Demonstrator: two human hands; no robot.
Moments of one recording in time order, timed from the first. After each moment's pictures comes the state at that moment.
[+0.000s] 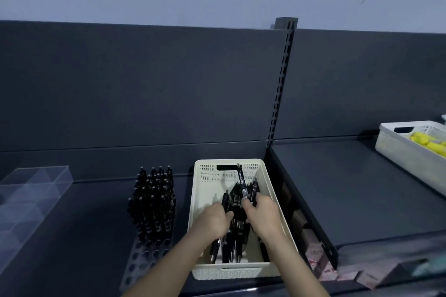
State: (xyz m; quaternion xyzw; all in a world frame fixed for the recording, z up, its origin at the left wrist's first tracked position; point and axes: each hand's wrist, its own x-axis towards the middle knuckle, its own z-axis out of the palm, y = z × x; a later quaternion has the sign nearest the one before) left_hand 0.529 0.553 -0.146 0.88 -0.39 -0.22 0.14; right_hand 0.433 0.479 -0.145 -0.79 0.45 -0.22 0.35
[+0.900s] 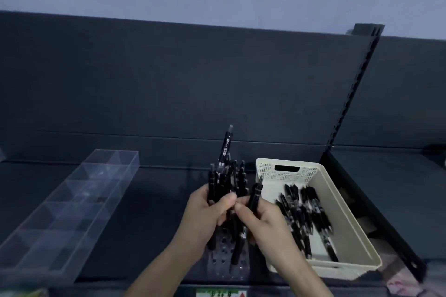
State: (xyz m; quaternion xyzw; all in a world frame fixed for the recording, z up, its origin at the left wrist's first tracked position) left_hand 0.589 0.723 -0.078 0.62 -0.28 -0.26 0.68; right_hand 0.490 0.640 -0.077 -0.76 0.19 -0.23 0.58
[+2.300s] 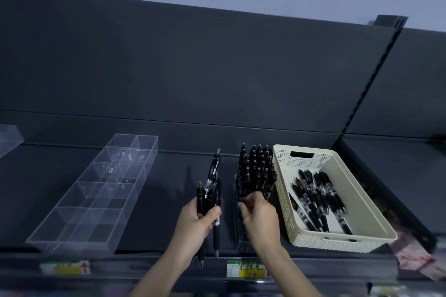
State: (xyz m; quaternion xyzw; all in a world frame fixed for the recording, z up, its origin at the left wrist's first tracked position) left_hand 0.624 0.792 -0.143 0.71 -0.23 -0.26 0.61; right_hand 0.541 0.673 -0.156 -0.85 0.40 -0.21 0.26
